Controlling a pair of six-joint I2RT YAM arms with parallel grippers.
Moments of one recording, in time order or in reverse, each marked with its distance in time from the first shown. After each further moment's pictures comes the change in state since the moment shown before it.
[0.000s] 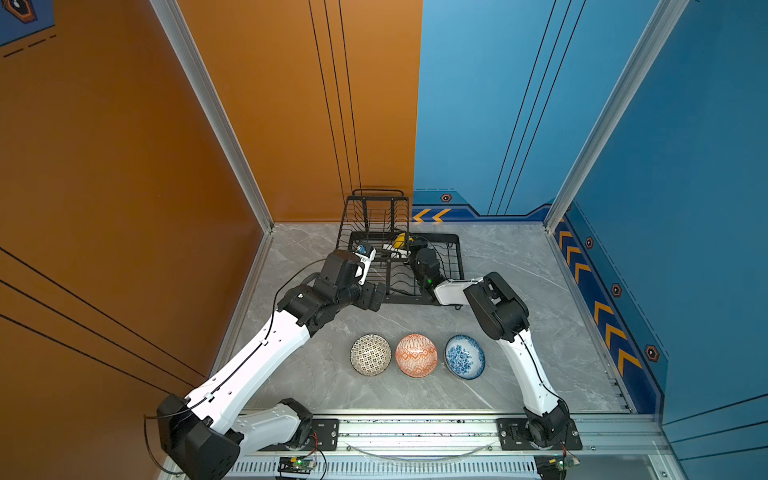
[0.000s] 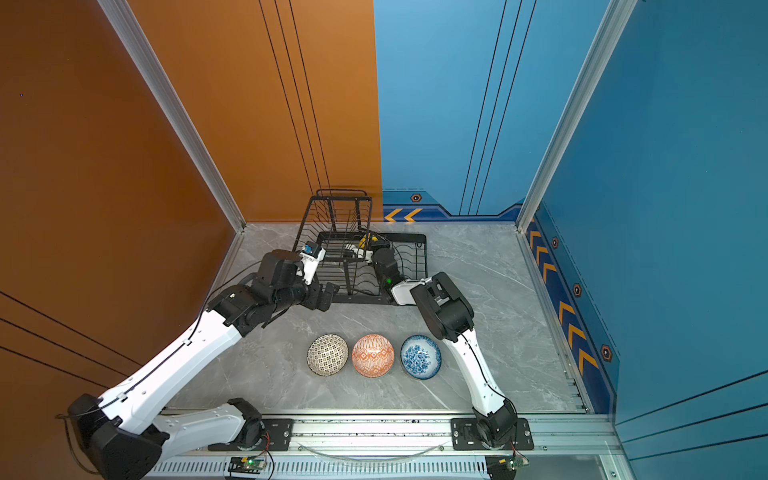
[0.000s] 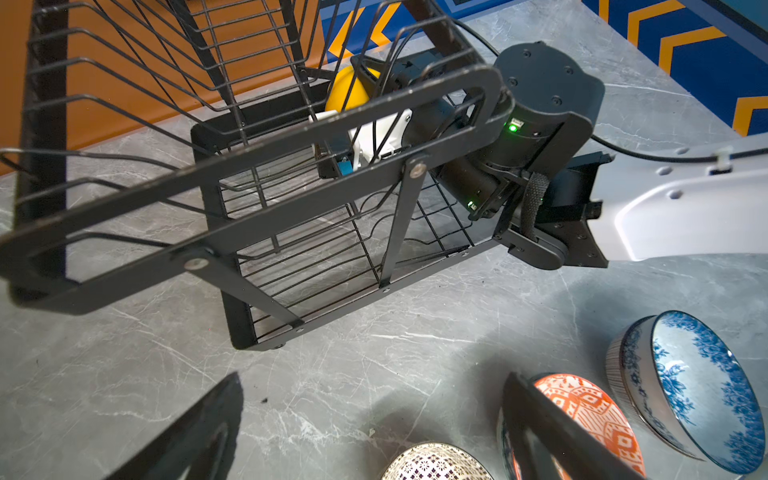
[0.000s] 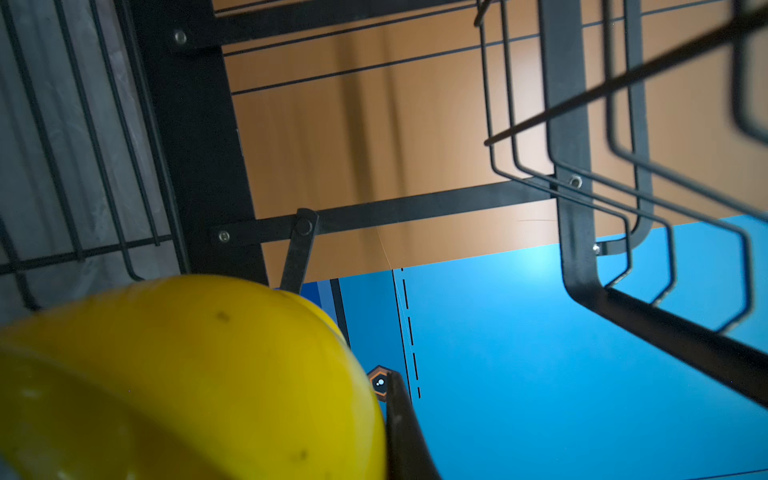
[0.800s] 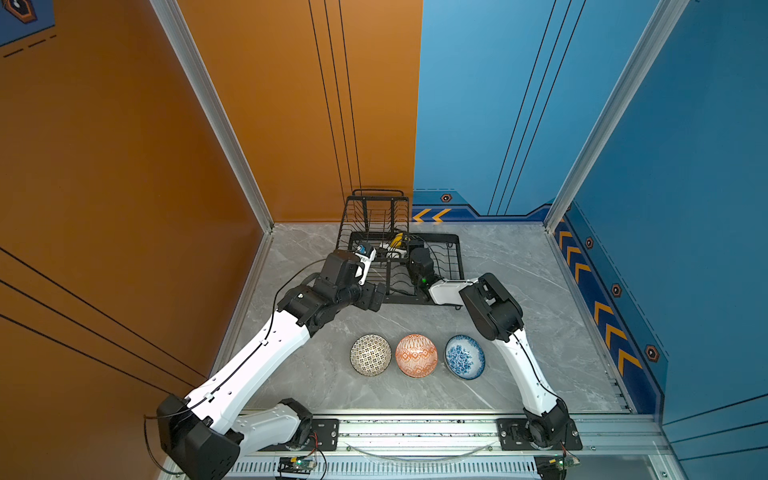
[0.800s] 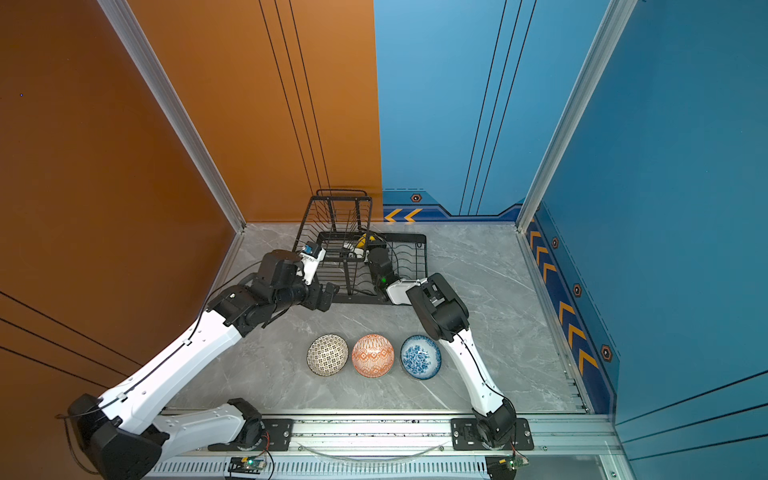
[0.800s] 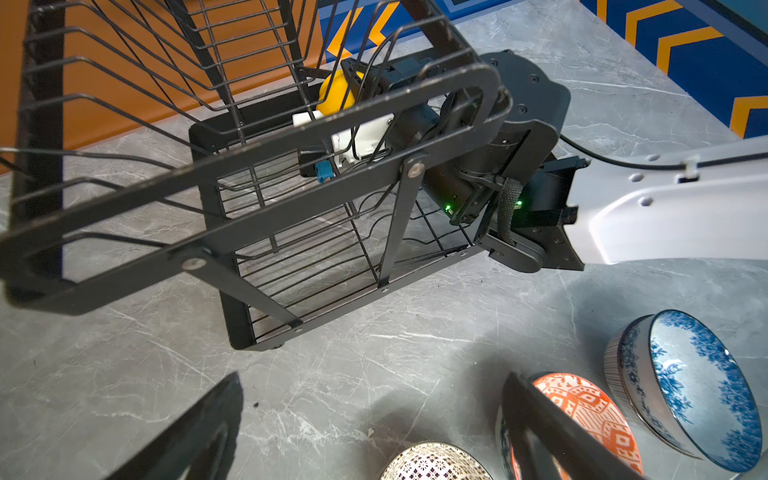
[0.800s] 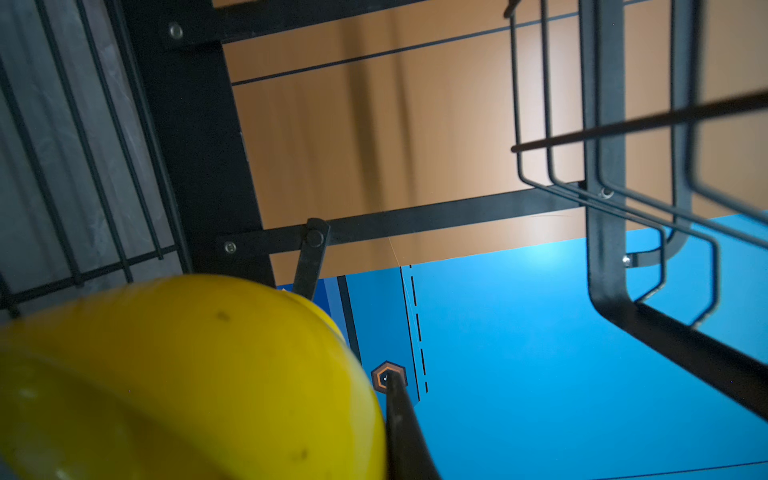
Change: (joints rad) left arm 0.000 0.000 0.000 0.000 0.004 -0.001; right arm 0.016 0.048 0.080 -0.045 0.076 0.005
